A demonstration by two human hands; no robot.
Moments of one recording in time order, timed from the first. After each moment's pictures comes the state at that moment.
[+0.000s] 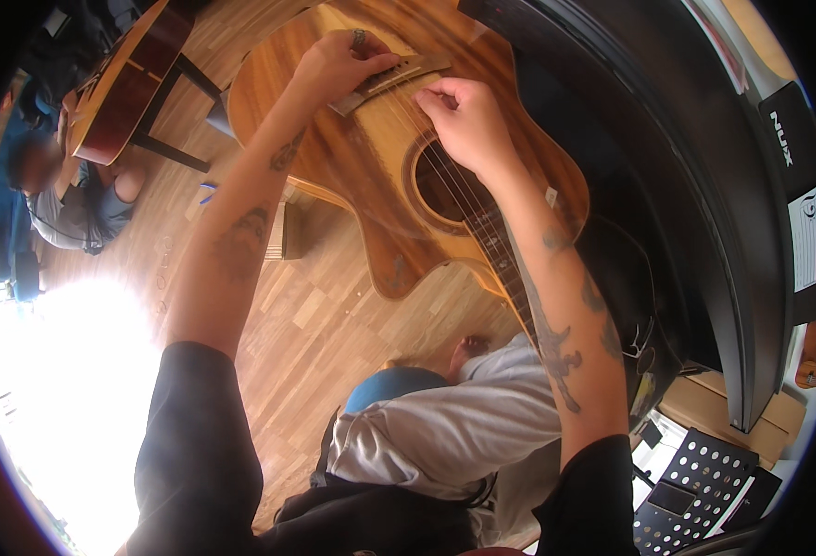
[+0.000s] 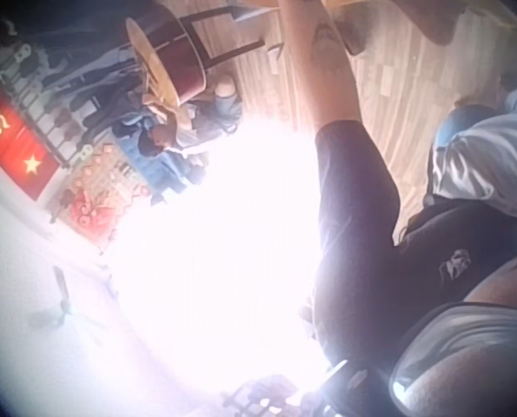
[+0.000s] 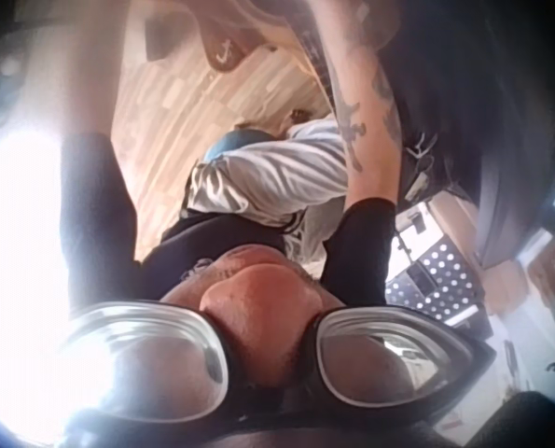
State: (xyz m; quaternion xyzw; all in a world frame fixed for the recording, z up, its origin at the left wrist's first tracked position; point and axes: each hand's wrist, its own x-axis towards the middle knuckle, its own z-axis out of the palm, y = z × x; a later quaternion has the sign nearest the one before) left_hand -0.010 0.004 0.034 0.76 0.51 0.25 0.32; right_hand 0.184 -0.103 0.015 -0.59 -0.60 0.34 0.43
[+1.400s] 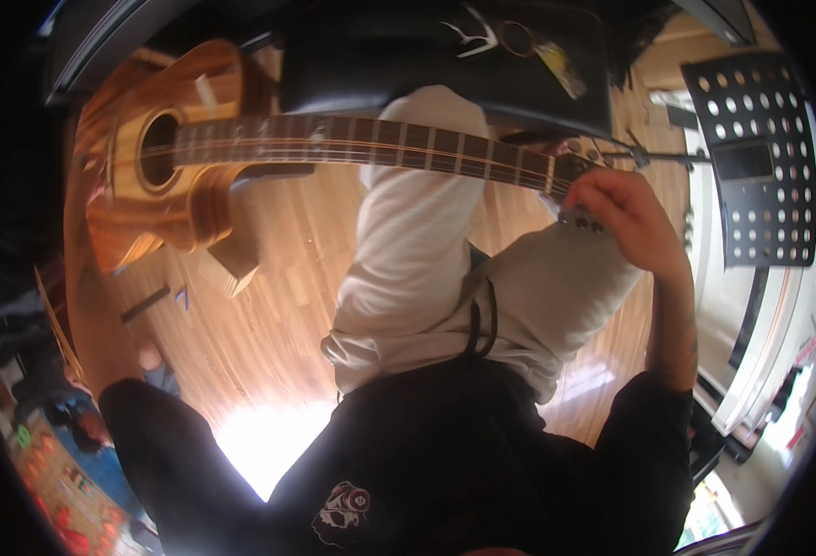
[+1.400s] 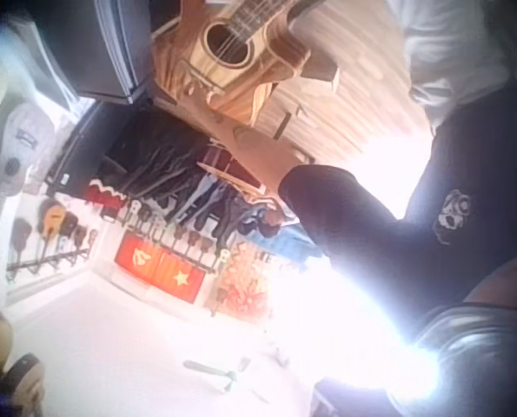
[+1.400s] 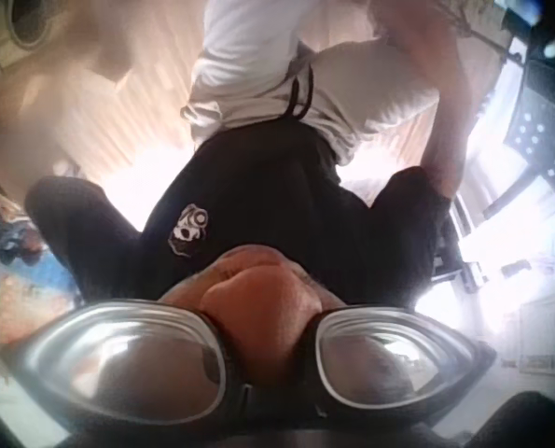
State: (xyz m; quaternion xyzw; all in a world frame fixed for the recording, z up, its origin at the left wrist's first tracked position) left_hand -0.034 0.143 0.000 0.77 0.51 0.05 0.37; right_hand 0.332 -0.684 0.137 -0.79 -0.28 0.40 0.37
